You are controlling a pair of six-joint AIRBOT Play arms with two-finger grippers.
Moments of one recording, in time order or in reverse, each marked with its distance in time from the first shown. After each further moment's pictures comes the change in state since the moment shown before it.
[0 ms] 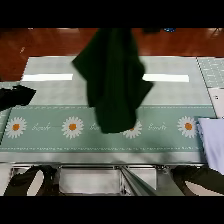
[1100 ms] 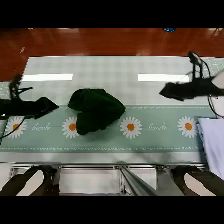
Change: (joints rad) left arm 0.053 -0.391 -0.140 -0.220 -0.068 0.005; right arm -0.541 0.248 -1.028 -0.037 -0.160 0.248
